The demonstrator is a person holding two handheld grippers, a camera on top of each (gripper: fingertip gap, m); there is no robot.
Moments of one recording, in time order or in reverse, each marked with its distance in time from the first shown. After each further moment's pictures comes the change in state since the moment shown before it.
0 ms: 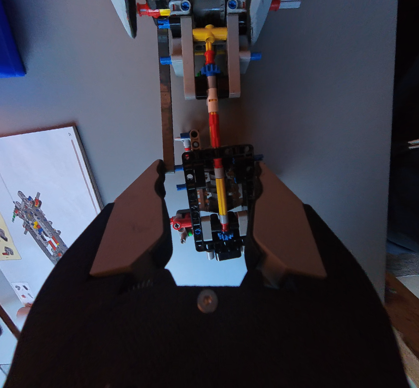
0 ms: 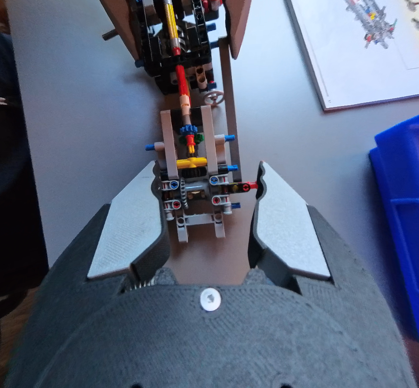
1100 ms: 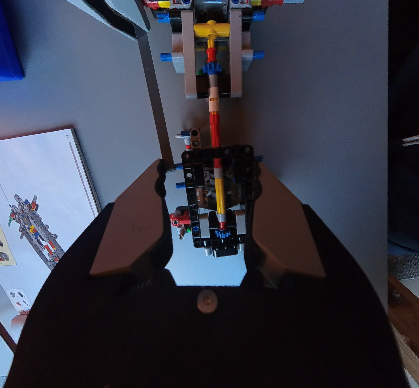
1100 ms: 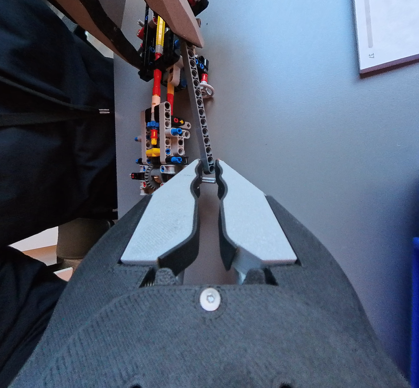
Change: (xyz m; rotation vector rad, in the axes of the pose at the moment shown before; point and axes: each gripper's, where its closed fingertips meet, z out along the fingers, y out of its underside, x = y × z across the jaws) left arm -0.003 0.003 0.003 0.028 0.010 0.008; right arm 0.033 0.005 -0.004 -0.138 -0.591 0.273
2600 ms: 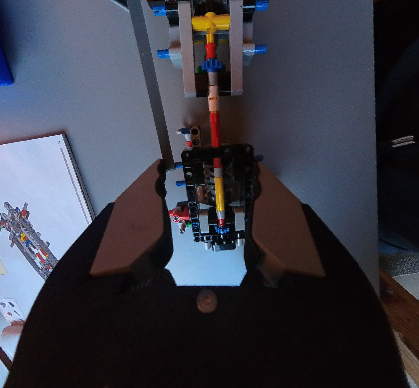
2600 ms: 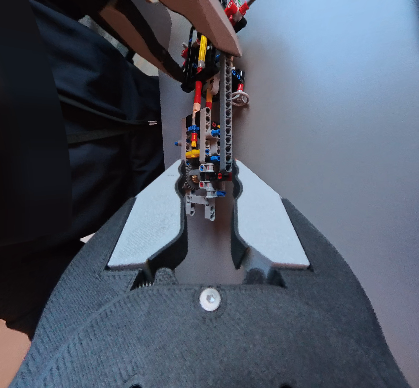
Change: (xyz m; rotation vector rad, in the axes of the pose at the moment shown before) left arm 0.004 0.002 0.005 0.007 0.028 0.001; right arm -0.042 -0.003 -0.014 0.030 -0.133 0.141
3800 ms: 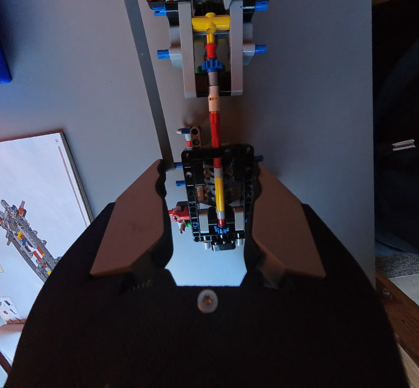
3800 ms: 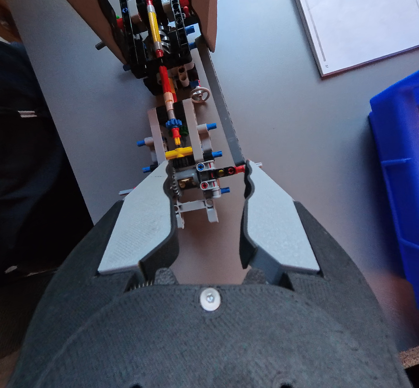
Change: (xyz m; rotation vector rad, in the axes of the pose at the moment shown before) left arm 0.002 -0.003 -0.001 0.000 -0.006 -0.011; right arm 0.005 0.009 0.012 0.034 0.702 -0.241
